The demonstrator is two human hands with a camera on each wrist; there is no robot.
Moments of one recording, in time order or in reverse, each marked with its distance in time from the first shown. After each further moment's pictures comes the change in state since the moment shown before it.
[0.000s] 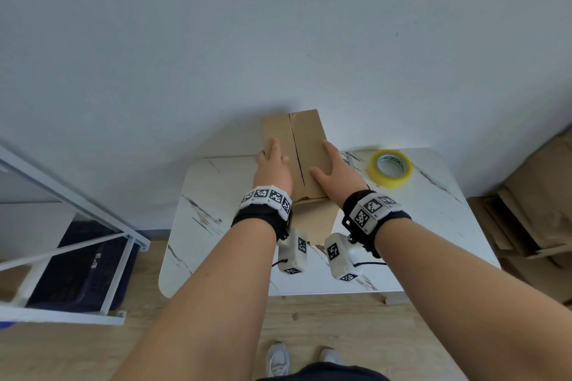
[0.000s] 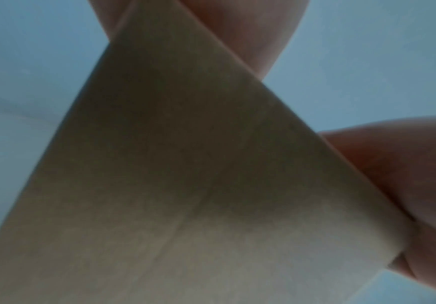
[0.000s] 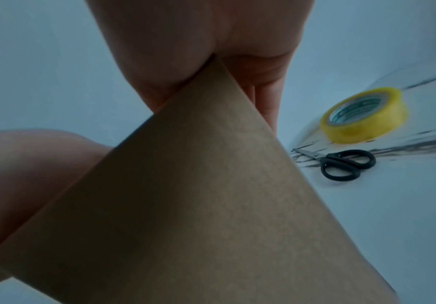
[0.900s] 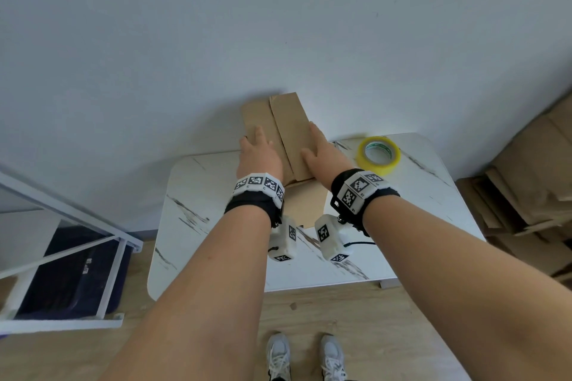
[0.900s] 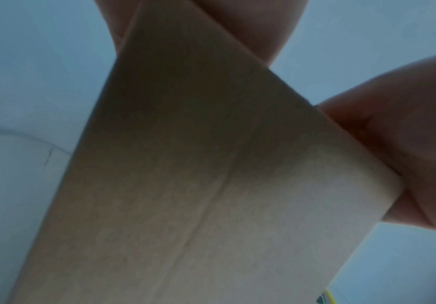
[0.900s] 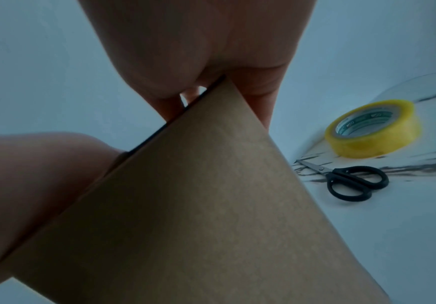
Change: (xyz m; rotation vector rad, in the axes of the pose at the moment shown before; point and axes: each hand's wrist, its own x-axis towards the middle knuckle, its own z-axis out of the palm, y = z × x) left_hand 0.016 0.015 0.009 0.115 0.101 -0.015; right_hand 0.013 -0.004 -0.016 -0.009 -0.054 -0.032
